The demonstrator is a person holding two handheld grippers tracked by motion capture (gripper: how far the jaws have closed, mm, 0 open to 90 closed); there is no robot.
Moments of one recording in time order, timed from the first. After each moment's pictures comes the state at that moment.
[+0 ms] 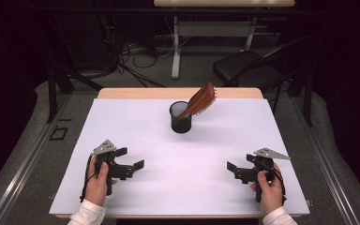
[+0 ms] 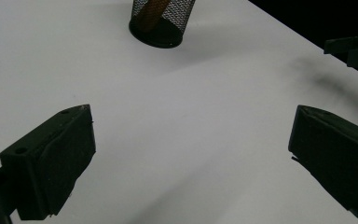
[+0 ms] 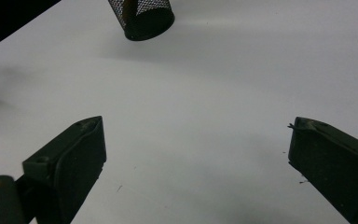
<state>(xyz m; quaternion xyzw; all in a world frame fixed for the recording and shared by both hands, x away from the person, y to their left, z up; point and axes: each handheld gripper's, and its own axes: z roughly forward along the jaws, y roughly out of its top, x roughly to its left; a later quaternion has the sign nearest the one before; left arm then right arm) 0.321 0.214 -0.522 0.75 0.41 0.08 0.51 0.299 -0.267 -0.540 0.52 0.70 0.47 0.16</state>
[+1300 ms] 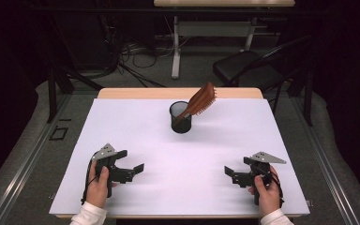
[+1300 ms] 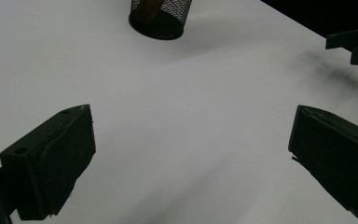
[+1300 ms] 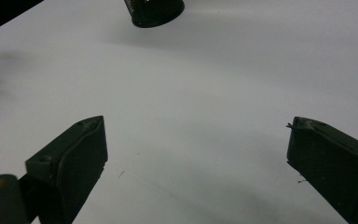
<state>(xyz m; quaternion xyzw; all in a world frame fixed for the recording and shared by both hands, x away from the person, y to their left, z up) 0.318 0.216 -0.535 0.76 0.40 0.09 0.51 0.294 -0.262 -0.551 0.50 0.71 0.47 0.16</state>
